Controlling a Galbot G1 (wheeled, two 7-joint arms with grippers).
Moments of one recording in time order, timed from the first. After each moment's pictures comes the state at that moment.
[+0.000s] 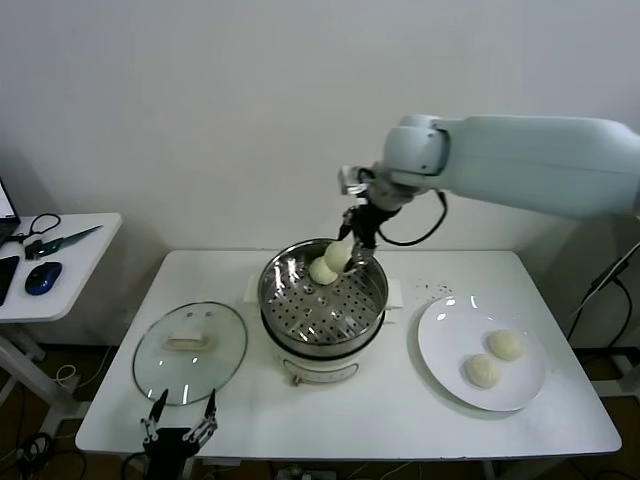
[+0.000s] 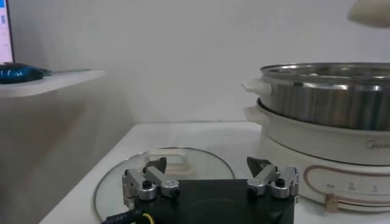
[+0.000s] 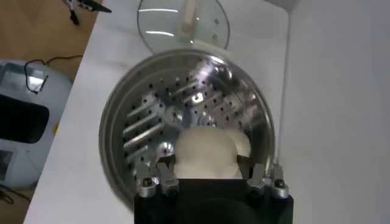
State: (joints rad) left arm 1.84 -1.51 -0.65 -2.06 -0.10 -0.05 0.03; right arm 0.88 1.20 -1.61 1.37 0.90 -0.47 -0.82
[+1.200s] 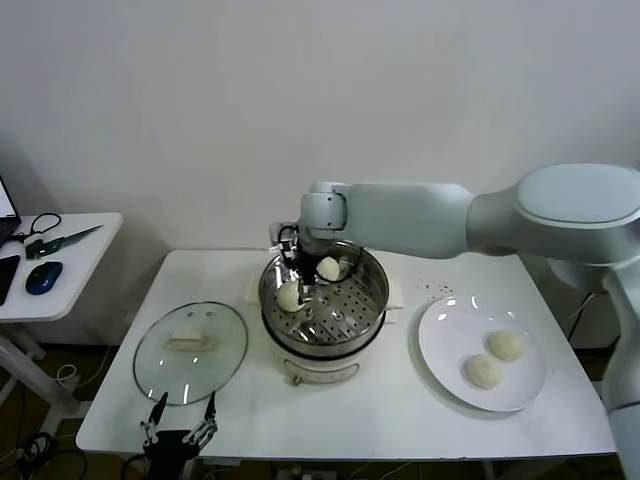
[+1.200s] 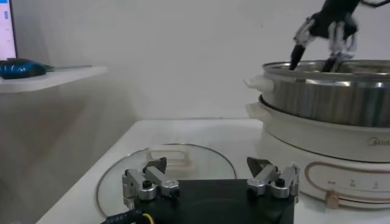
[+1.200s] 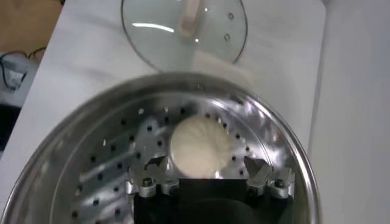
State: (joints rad) left arm 1.85 -1.52 -0.64 -2.06 -0.09 -0.04 0.03; right arm 0.76 1.30 -1.61 1.23 0.76 -0.44 -0.83
